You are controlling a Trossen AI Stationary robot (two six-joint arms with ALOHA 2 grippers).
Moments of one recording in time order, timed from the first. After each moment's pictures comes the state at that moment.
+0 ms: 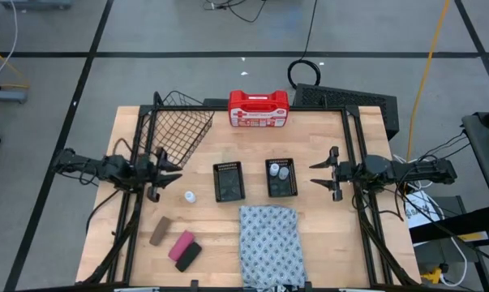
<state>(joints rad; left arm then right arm) -0.26 0.01 0.03 0.20 -0.24 -0.07 0.09 0.06 0.07 -0.02 0.08 -0.09</state>
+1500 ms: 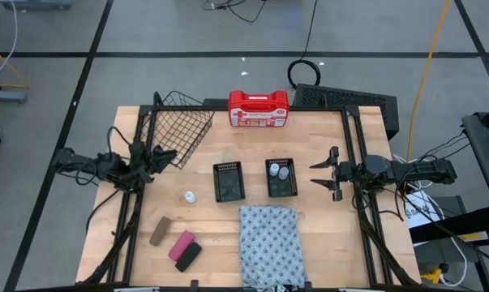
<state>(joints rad) -0.26 0.04 0.03 0.40 -0.52 -0.57 0.09 0.06 0.07 -0.02 0.08 -0.09</state>
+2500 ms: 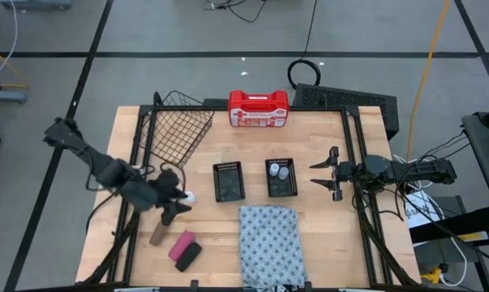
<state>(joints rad) -0.61 0.99 0.93 -0.72 -0.36 -1.06 0.09 0.06 0.07 -0.02 0.08 -0.09</state>
